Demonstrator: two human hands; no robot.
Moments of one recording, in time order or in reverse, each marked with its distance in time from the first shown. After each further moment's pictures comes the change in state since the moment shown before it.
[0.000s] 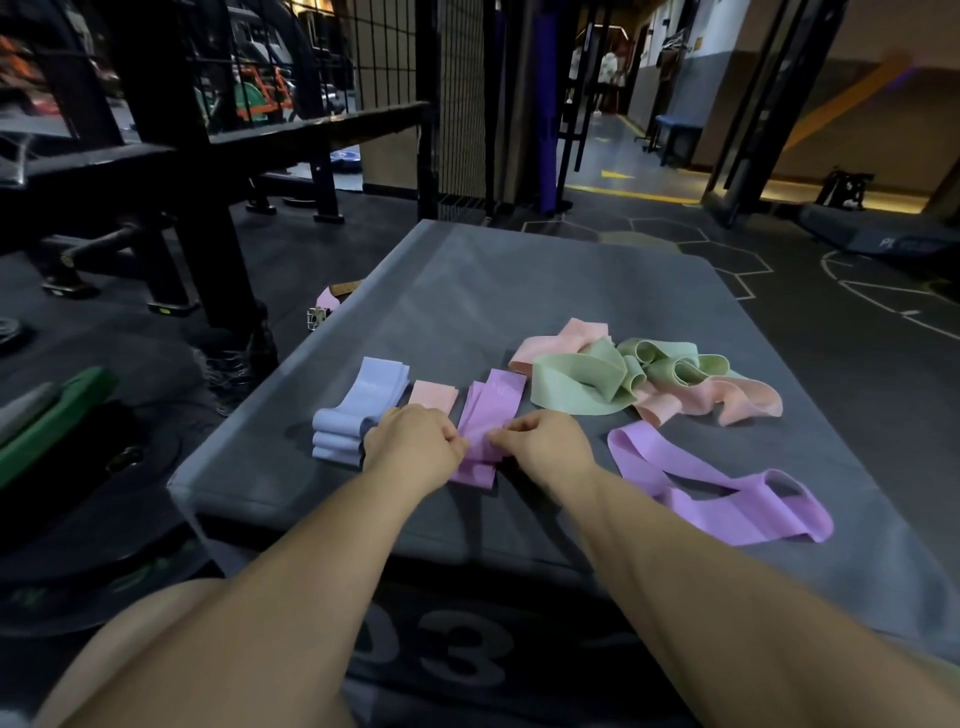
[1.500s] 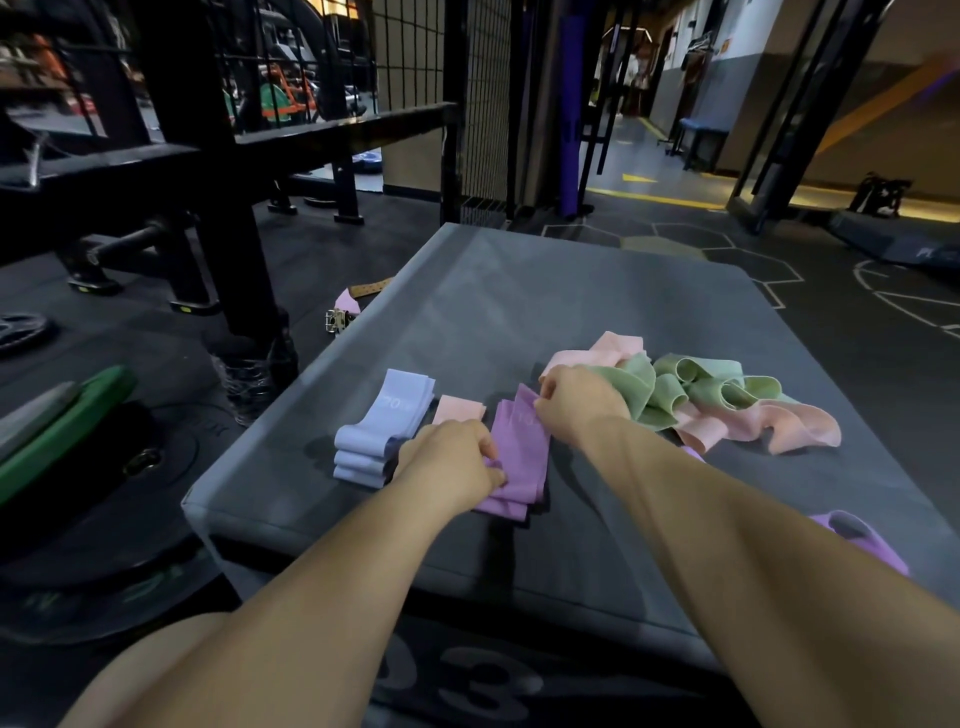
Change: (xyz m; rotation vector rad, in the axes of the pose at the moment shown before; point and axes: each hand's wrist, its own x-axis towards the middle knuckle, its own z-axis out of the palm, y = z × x) left_hand 0.017 -0.005 0.000 -0.112 -0.131 0.104; right_hand 0.069 -0.039 -0.014 -0.664 0.084 -0.230
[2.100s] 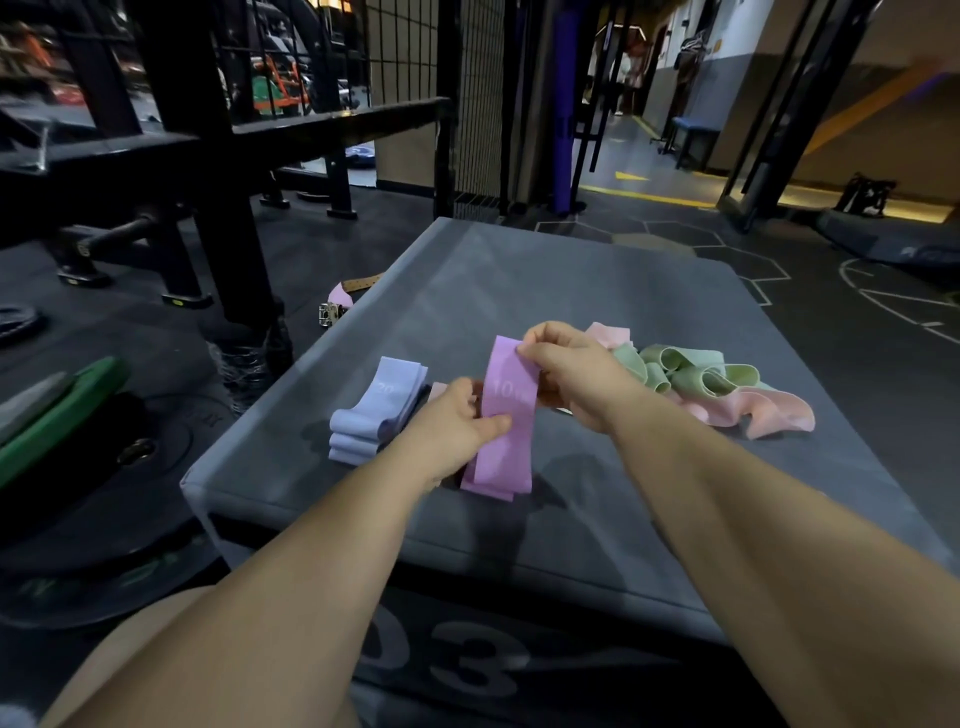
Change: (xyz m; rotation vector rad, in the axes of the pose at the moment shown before) left_hand -0.001 0.006 -0.003 -0.808 -0.068 0.015; right_hand -0.034 -0.007 -0.037 1.296 -0.224 -0.027
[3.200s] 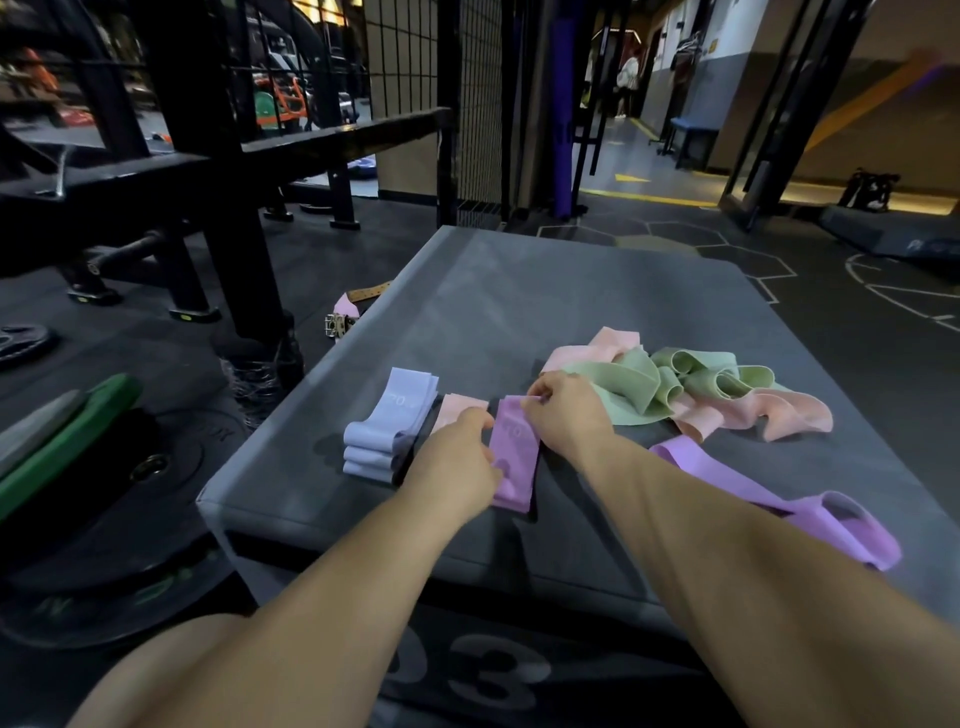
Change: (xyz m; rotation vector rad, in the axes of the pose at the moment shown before) left_hand -0.020 -0.005 0.003 0.483 0.062 -0.034; right_hand 0.031 0.058 0.009 -0.889 0.337 -0.074
